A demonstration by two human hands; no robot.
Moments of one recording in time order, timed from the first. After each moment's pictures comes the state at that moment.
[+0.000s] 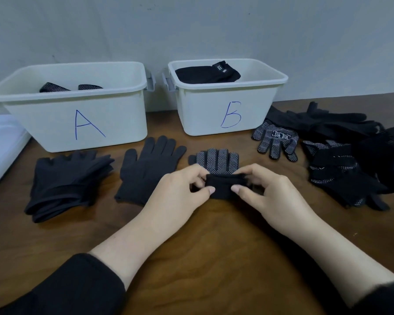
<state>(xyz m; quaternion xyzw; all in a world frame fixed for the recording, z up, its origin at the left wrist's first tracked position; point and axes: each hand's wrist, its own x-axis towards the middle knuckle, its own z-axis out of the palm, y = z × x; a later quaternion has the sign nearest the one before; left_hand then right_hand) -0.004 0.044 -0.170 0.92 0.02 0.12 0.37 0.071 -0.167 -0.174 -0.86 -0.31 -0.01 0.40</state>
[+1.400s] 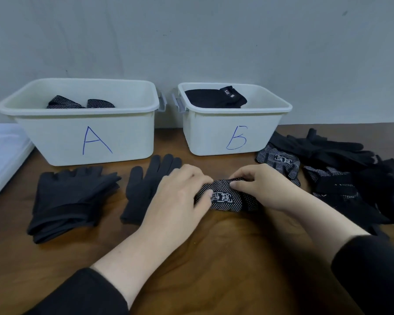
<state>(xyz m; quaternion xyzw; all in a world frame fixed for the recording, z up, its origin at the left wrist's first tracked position) 0.004 0.063 -0.162 0.93 -0.02 0.26 0.25 0.136 -0.124 -0.136 -0.90 -0.27 0.12 0.32</state>
